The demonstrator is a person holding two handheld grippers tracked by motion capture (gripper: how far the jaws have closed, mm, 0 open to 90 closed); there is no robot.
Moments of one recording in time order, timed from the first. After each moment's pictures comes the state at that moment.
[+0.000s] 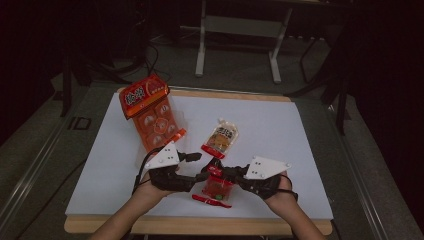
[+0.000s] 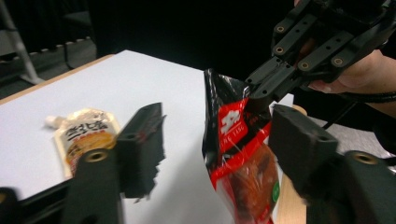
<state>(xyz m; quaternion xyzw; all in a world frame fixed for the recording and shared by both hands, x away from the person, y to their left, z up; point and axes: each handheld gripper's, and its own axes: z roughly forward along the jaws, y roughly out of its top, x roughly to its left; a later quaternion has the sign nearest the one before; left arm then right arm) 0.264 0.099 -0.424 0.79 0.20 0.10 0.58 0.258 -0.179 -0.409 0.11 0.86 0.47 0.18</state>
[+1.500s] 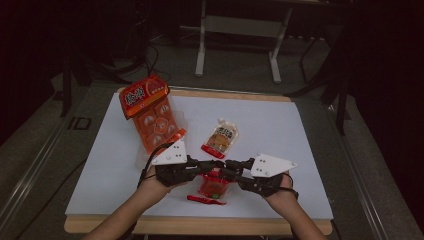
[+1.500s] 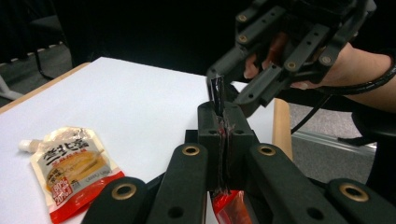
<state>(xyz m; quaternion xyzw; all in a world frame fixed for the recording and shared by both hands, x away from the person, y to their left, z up) 0.270 0.087 -0.409 0.80 0.15 0.09 0.57 0.261 -0.183 -0.403 0.12 0.83 0.51 0.18</state>
